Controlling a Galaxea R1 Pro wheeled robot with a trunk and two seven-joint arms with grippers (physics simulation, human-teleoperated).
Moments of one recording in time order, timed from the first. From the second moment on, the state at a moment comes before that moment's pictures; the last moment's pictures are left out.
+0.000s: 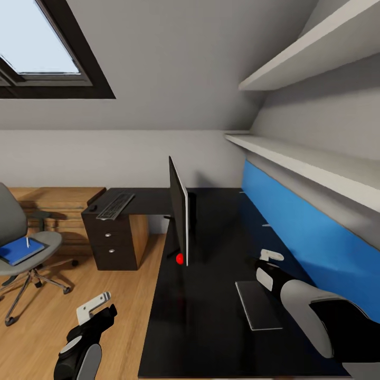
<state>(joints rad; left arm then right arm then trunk) -0.04 -0.10 0.05 -1.61 0.39 0.51 0.61 -1.02 -0.04 0.13 -0.01 -0.37 -0.01 -0.19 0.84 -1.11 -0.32</state>
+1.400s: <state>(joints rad) -0.04 -0.10 0.05 -1.62 0.39 0.51 0.61 -1.02 -0.04 0.13 -0.01 -0.37 0.03 -0.22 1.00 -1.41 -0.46</state>
